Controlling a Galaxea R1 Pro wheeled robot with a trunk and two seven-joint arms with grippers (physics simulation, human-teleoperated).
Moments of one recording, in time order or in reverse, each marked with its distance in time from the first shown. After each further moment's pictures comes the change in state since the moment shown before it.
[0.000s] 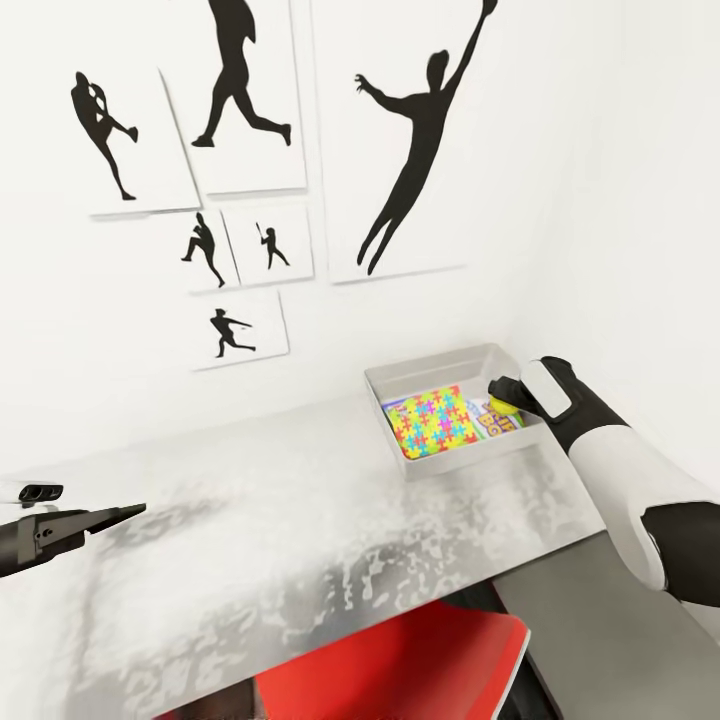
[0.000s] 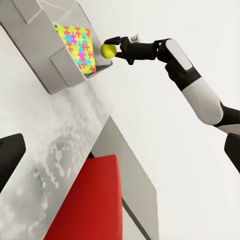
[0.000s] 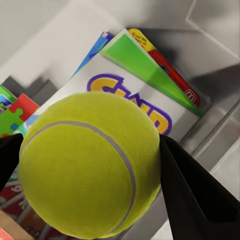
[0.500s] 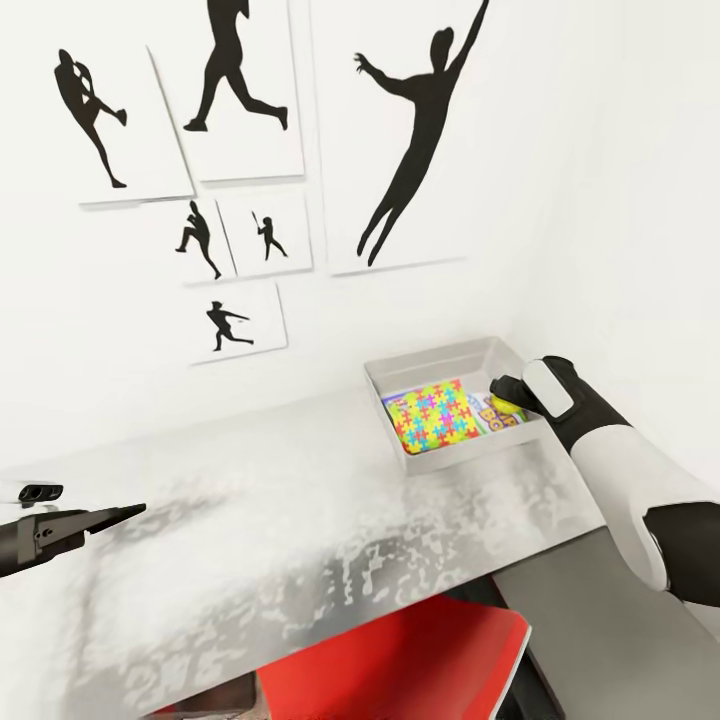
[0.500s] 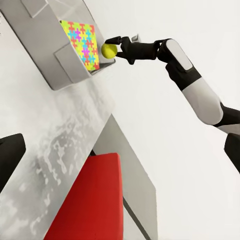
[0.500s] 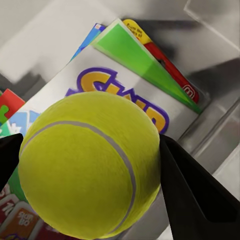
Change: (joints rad) left arm 0.000 0.000 0.000 0.000 0.000 0.000 0.000; right arm 0.000 -0.007 0.001 -0.007 0.000 0.000 -0.001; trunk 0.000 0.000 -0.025
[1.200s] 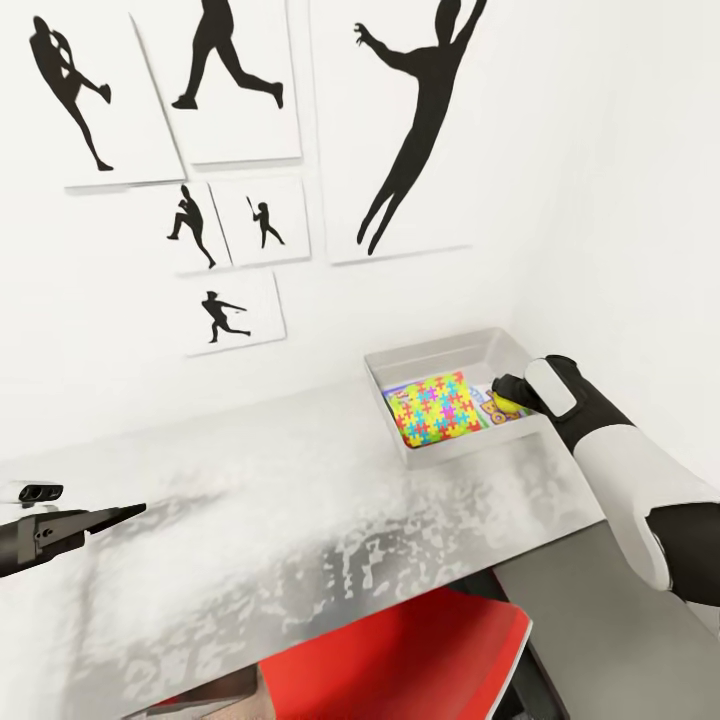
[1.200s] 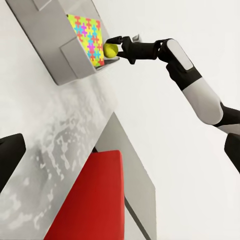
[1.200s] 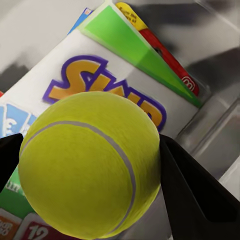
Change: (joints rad) left arm 0.000 0.000 0.000 0.000 -0.001 0.000 0.000; right arm 0.000 -0.008 -0.002 -0.006 -0.002 0.001 0.000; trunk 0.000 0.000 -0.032
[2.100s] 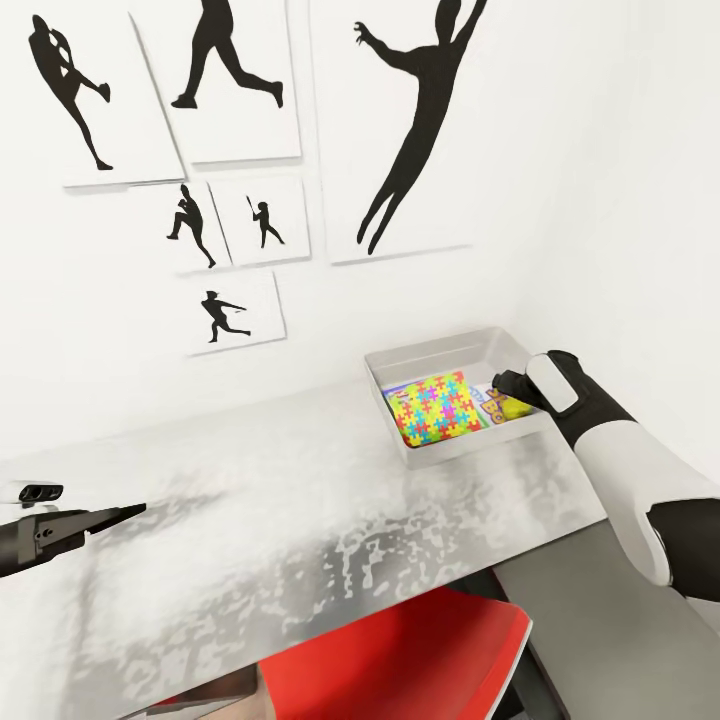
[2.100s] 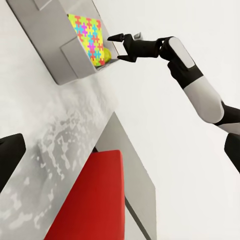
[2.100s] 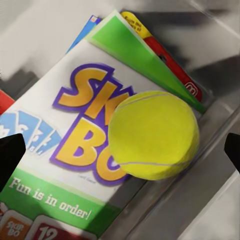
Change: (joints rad) left arm 0.000 0.000 0.000 0.000 -0.001 -0.001 0.000; right arm -0.014 0.000 -0.004 -0.001 -0.005 0.008 0.001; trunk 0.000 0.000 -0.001
